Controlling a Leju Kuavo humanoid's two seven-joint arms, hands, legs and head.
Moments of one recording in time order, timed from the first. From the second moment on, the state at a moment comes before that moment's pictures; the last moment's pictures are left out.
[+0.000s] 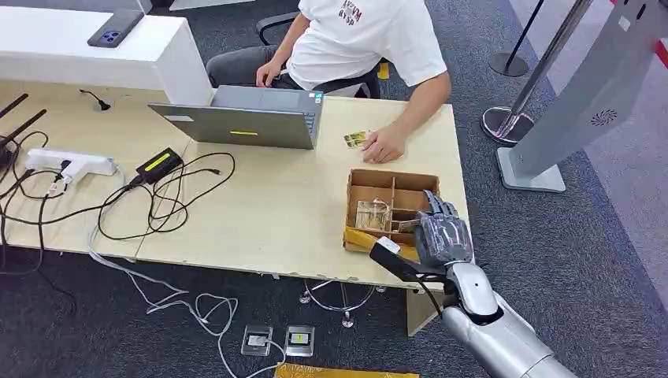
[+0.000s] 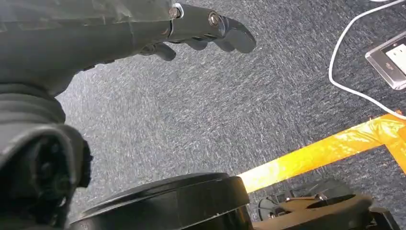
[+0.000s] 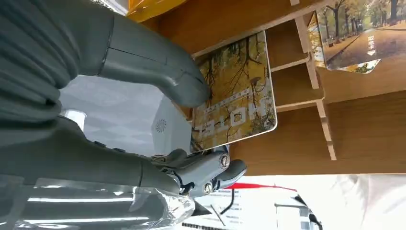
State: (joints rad) left arm -0.06 -0.04 -0.94 -0.39 0.16 0.67 0.04; right arm -0.58 -0.28 0.87 -1.04 0.80 -0.29 0.30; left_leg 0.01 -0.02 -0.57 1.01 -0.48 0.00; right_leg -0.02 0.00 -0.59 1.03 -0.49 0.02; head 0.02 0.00
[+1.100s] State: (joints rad) left arm -0.07 -0.04 -0.94 -0.39 0.10 0.67 0.08; right arm -0.84 -0.30 0.78 -1.07 0.82 -0.34 0.43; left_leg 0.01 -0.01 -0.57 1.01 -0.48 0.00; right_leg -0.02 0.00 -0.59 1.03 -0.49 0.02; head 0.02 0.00
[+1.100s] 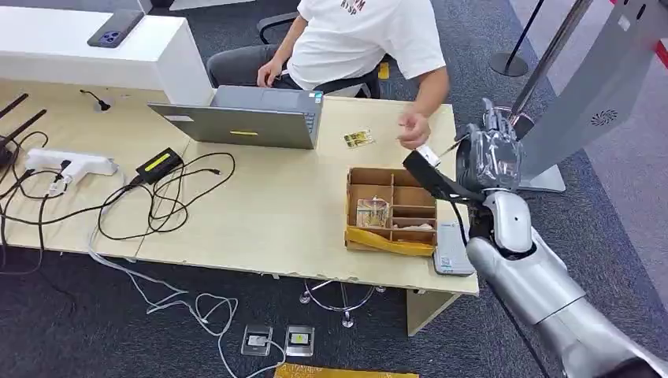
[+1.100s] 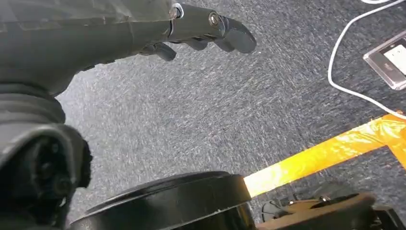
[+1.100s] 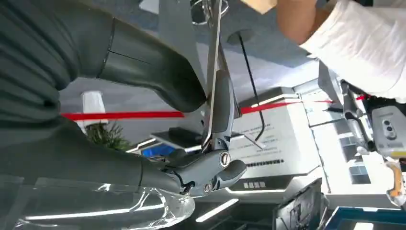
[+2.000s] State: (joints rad) left arm -0.11 -0.01 -1.08 -0.41 0.17 0.66 0.15; right arm -1.06 -0.13 0.90 -0.73 0.78 -0.32 0.37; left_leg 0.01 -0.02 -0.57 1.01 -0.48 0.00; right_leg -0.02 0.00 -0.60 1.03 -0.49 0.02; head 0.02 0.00
